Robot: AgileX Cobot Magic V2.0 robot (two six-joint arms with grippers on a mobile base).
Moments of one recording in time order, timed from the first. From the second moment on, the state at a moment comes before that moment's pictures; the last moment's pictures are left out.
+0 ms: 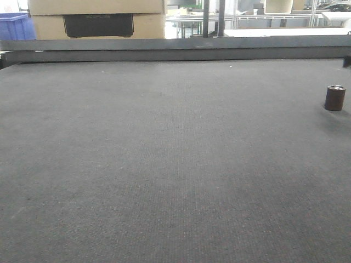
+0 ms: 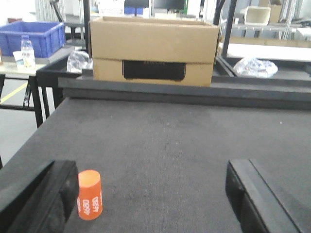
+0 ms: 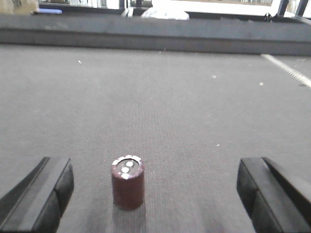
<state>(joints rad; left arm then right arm) -0.10 0.45 -0.65 0.03 0.32 -0.05 -0.02 1.67 -0.51 0.12 -0.93 -0.10</state>
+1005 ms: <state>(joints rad) -0.10 0.45 -0.65 0.03 0.30 -0.05 -0.02 2.11 -0.88 0.10 -0.90 -0.10</state>
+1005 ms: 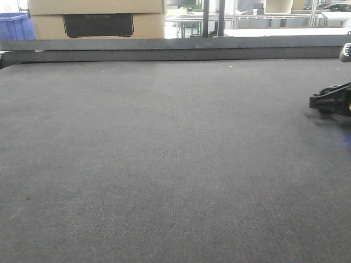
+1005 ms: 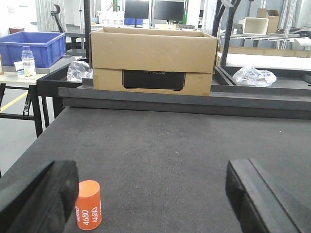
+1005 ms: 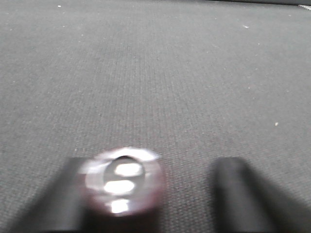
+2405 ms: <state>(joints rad) 0.09 1.63 -0.60 -0.01 -0.62 -0.05 -0.02 1.08 -0.75 0.10 -0.19 -0.10</state>
